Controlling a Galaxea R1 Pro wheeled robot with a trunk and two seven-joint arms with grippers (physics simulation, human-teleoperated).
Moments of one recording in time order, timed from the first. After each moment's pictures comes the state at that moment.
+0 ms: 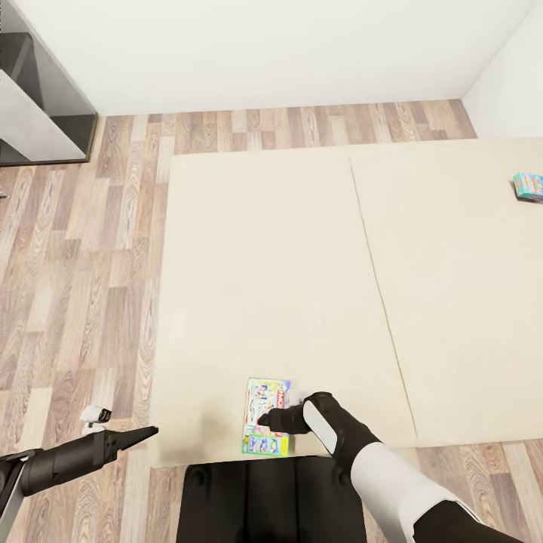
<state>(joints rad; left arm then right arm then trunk) -0.24 0.27 0.40 -1.26 0.10 0.92 -1.56 -0.77 0.17 0.38 -0.48 -0.56 0.66 0.02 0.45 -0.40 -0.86</state>
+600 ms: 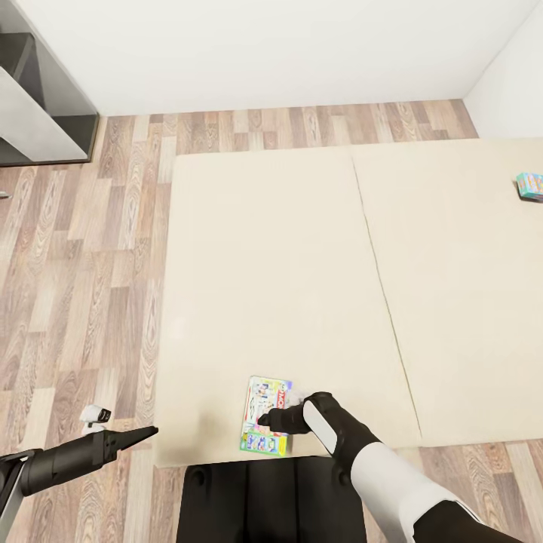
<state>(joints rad) -0.24 0.27 0.40 -1.26 0.10 0.92 -1.57 -0.77 0.17 0.38 -0.48 -0.56 0.66 0.02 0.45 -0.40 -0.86</state>
